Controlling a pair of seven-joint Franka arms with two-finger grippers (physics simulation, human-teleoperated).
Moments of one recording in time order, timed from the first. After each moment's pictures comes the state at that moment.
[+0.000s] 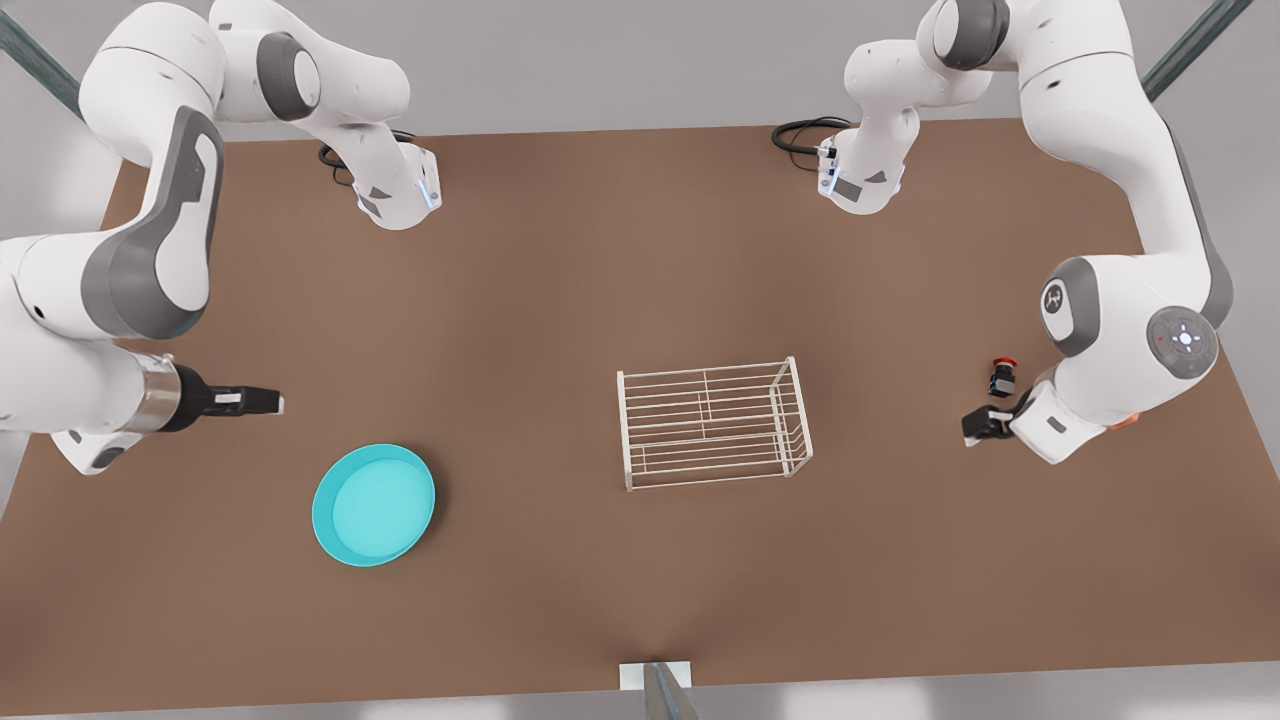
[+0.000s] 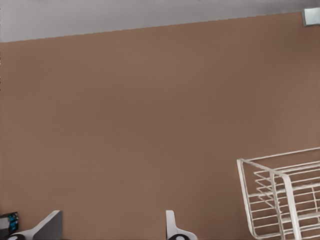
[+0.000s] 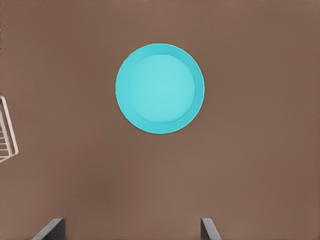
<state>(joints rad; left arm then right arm) -0.06 0.38 0.04 -1.46 -0.04 1.89 0.11 0.02 0.49 -0.05 -1.00 0.13 1.26 0.00</state>
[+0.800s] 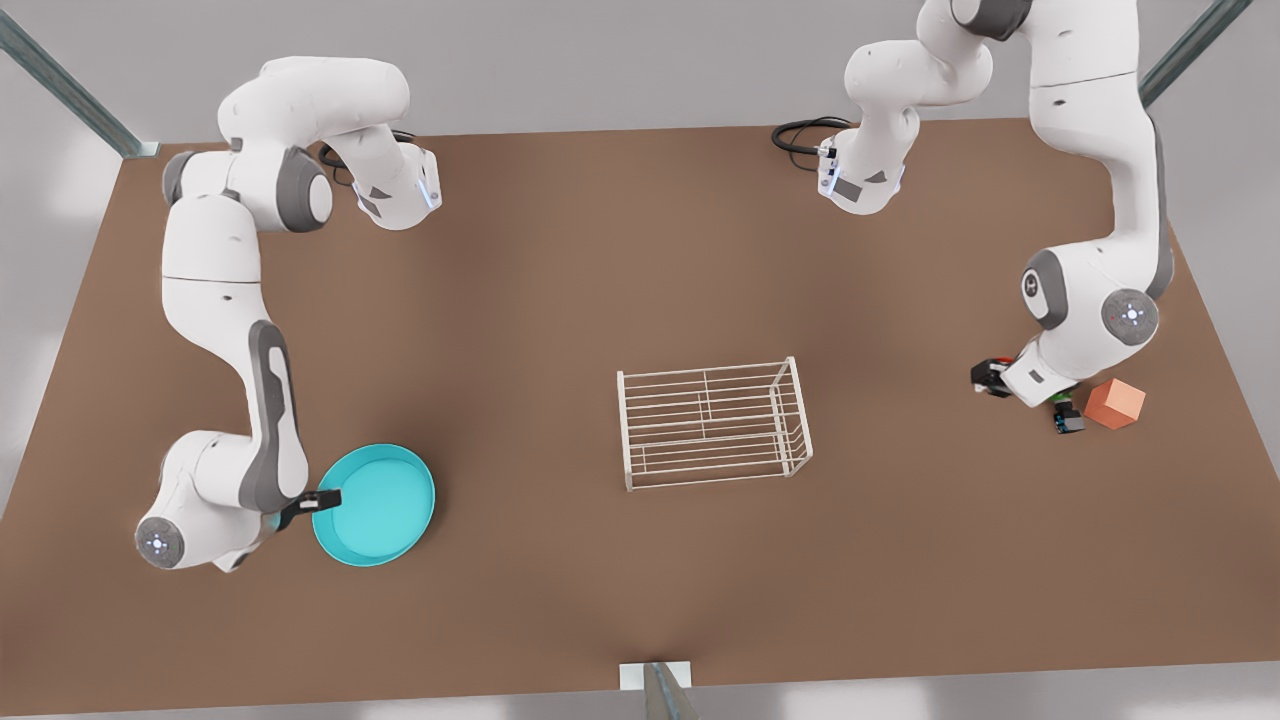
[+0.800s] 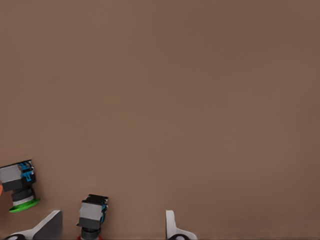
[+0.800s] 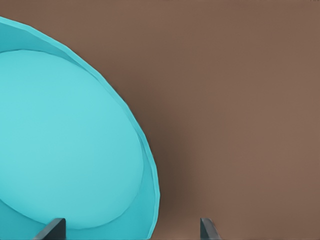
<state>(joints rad) 0.00 0.22 0.18 -2.11 0.05 2.28 0.33 -0.08 0.98 -0.06 -1.12 0.13 1.74 -0.23</state>
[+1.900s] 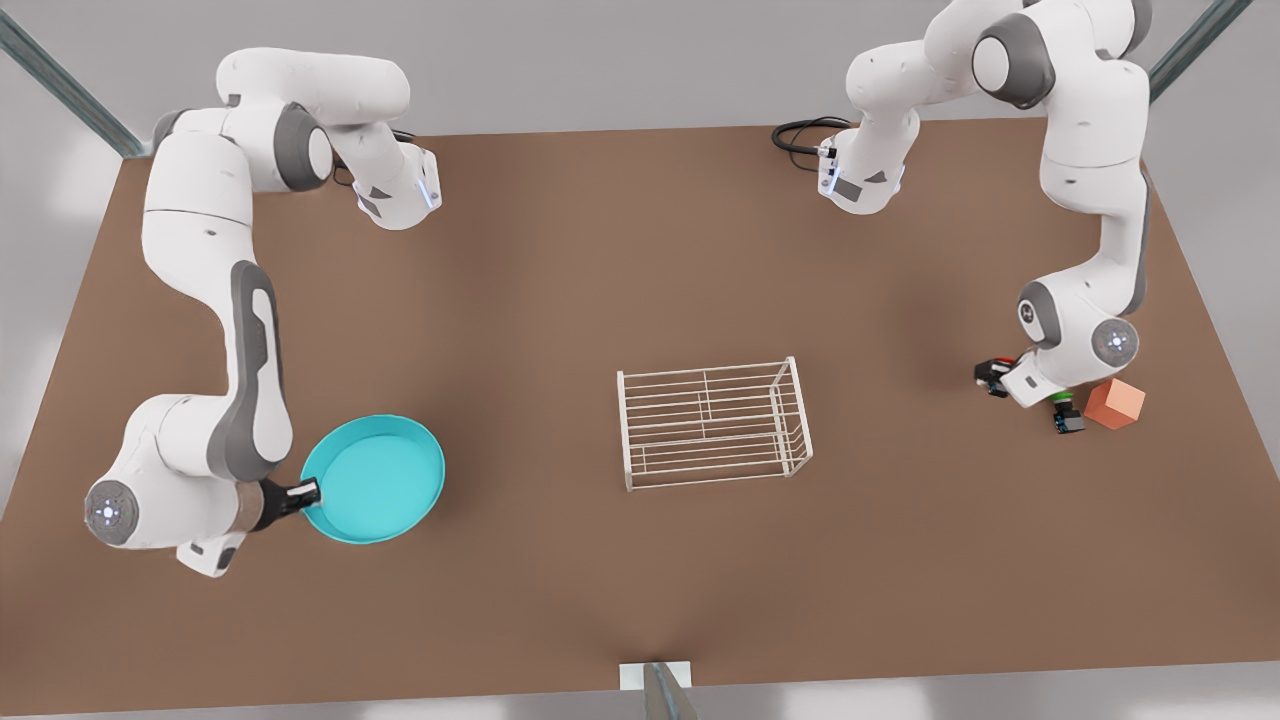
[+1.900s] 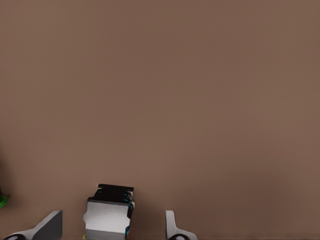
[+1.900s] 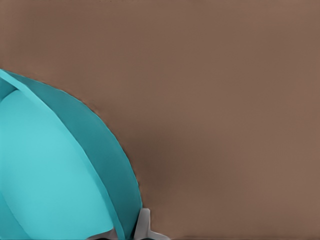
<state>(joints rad) 0.15 0.45 0.18 -2.16 0.05 2.47 0.51 0.00 0.75 -0.06 -1.12 0.19 1.67 -0.46</state>
